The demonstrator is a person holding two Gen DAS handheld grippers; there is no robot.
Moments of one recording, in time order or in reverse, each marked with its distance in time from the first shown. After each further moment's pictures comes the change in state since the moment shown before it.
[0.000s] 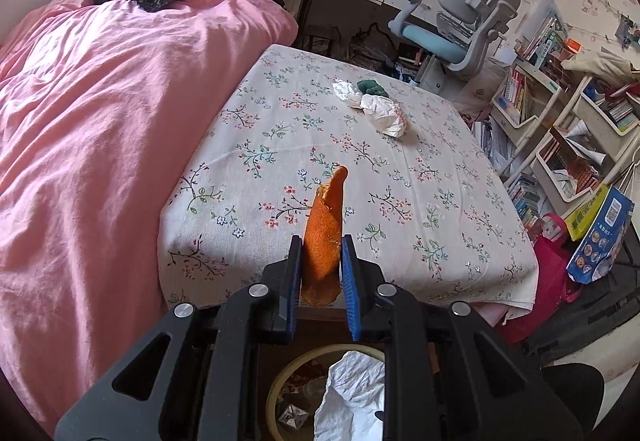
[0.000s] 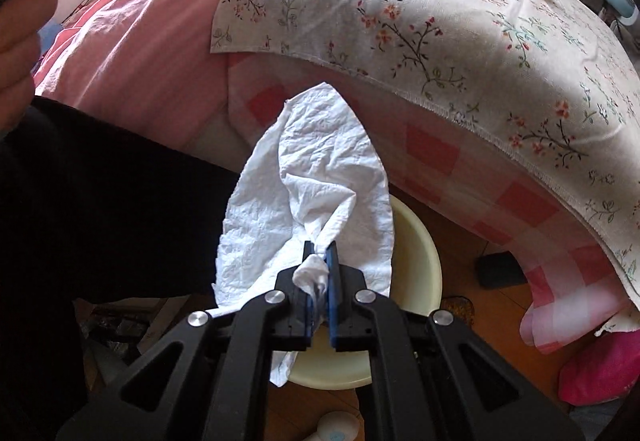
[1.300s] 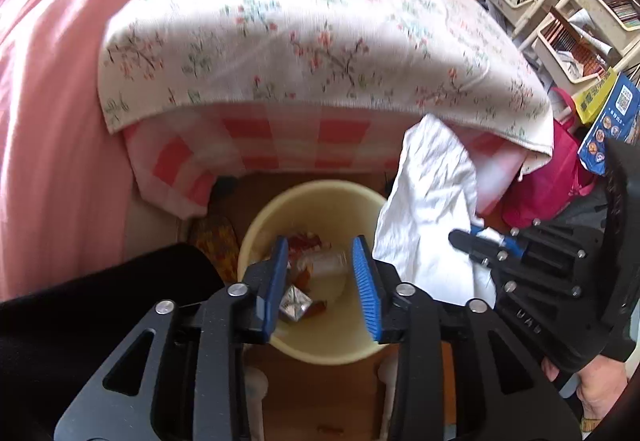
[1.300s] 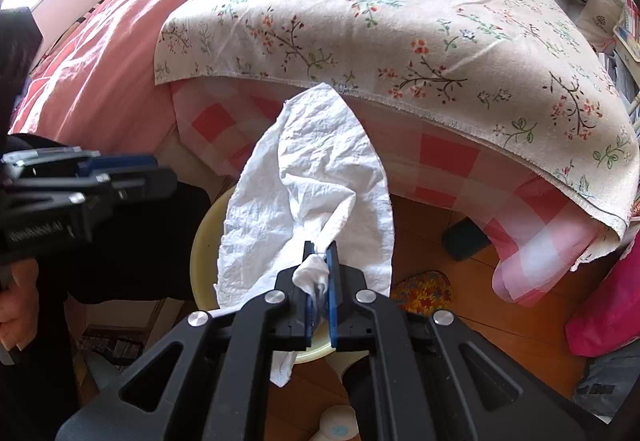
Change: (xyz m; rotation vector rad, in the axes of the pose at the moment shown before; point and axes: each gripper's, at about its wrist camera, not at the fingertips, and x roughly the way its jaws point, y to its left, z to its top) left arm 0.025 -0.035 -0.131 0.098 0.359 0.022; right arm -0.023 -0.036 -0.037 0.165 -0.069 -0.073
